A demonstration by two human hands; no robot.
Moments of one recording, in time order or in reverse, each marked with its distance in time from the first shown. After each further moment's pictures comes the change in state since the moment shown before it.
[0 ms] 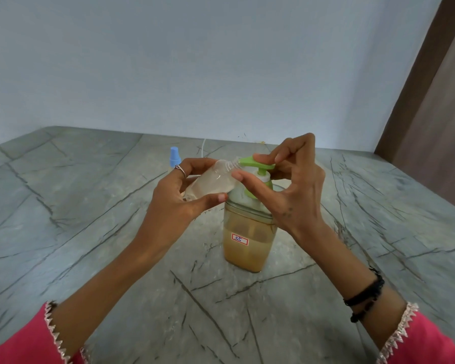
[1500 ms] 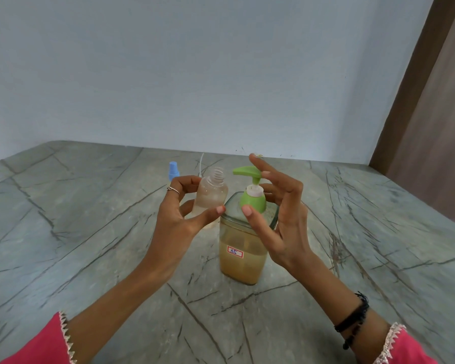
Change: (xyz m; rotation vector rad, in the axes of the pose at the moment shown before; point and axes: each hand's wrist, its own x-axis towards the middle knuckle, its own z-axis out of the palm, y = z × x) left_hand -0.004 -0.012 0.013 -0.188 0.089 0.010; right_hand -0.027 0.009 -0.004 0.131 -0.119 -0.024
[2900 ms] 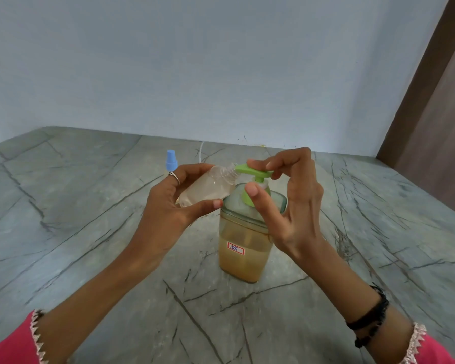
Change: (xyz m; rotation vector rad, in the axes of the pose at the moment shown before) left_hand 0.008 0.006 -0.007 0.079 -0.074 0.008; right_hand 0.017 -0.007 0.000 -0.130 0.083 0.039
